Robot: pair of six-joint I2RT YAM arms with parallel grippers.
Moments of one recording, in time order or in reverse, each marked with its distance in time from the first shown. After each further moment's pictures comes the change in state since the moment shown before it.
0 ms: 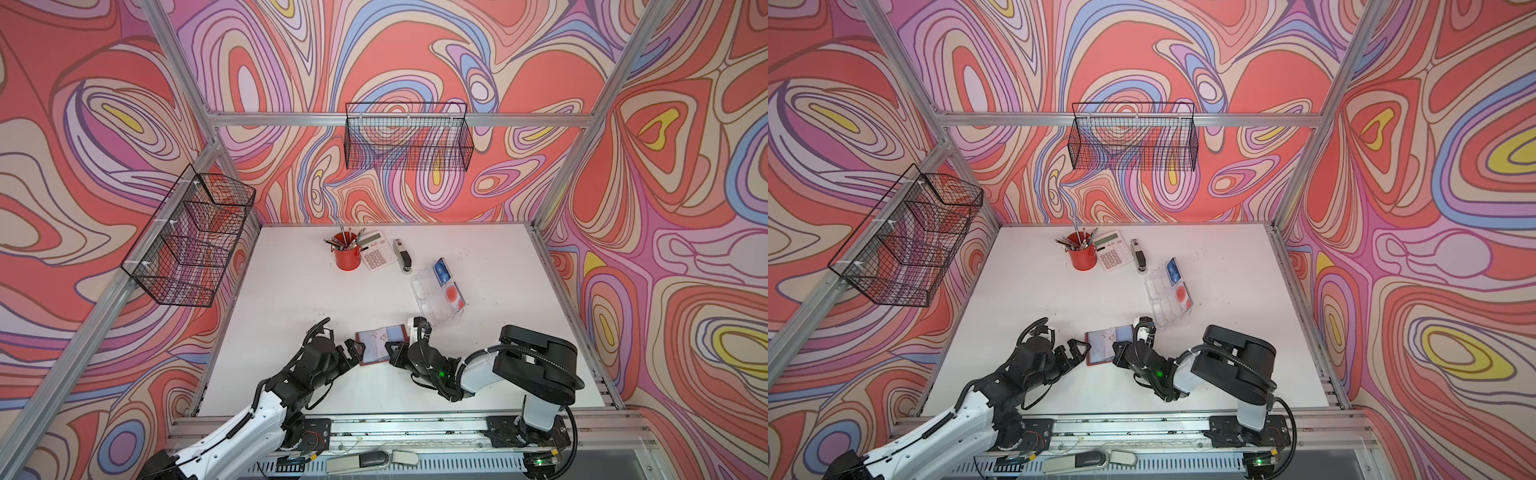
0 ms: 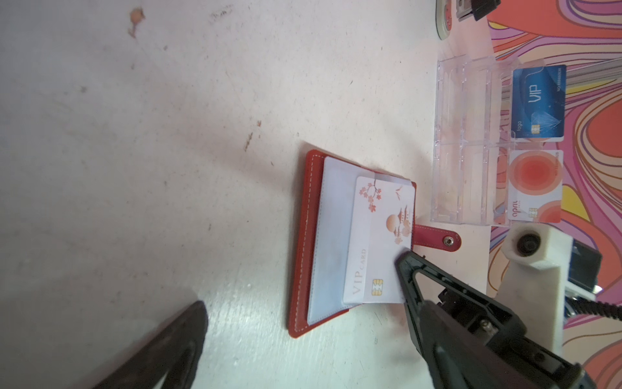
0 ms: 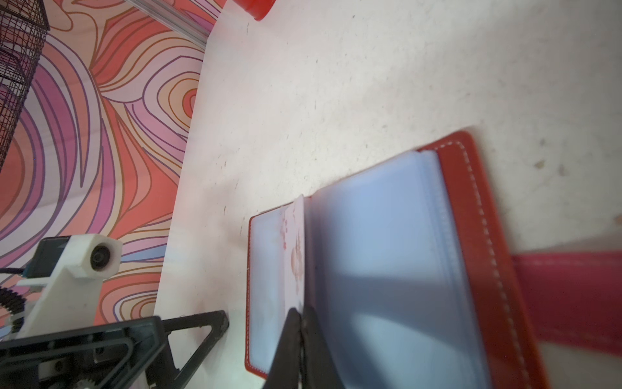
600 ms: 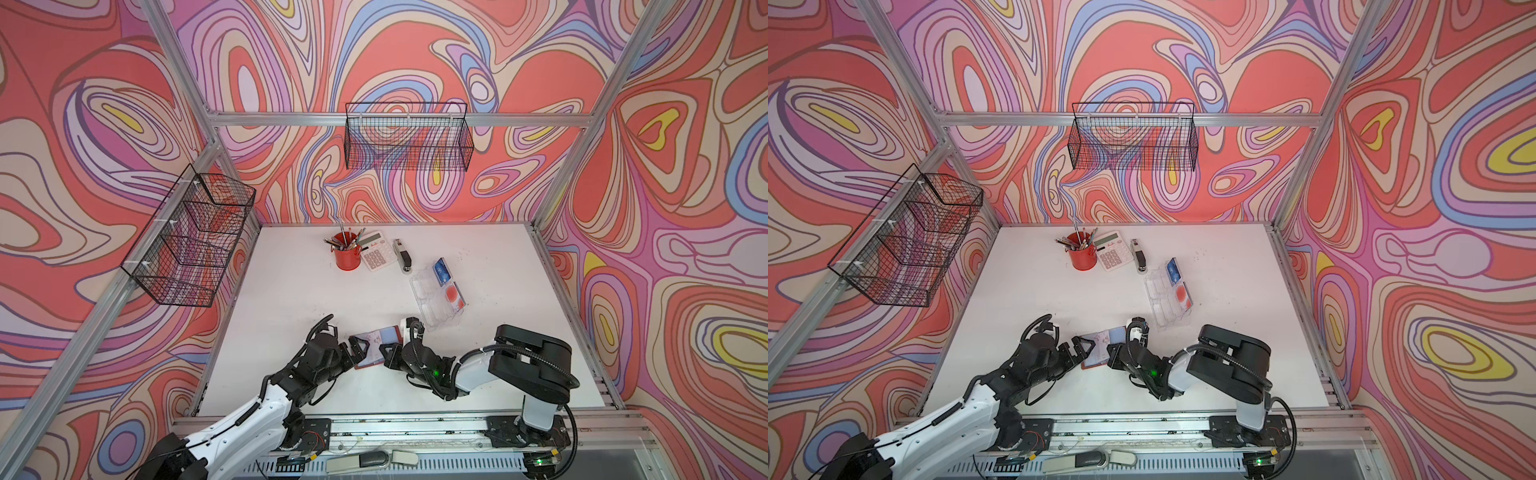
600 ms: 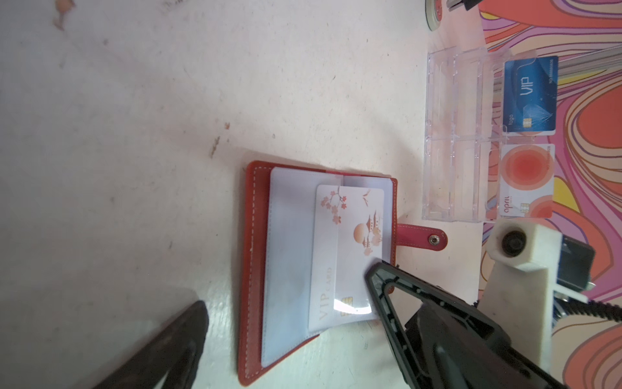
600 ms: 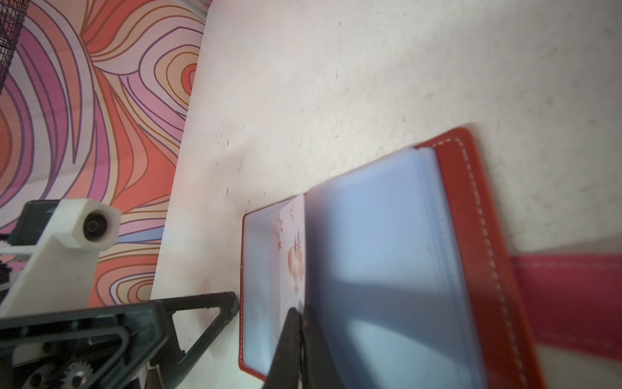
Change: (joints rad) left arm 0.000 0.131 0.019 0.118 0.040 0.013; right arm 0.015 0.027 0.056 -0.055 -0.040 -0.032
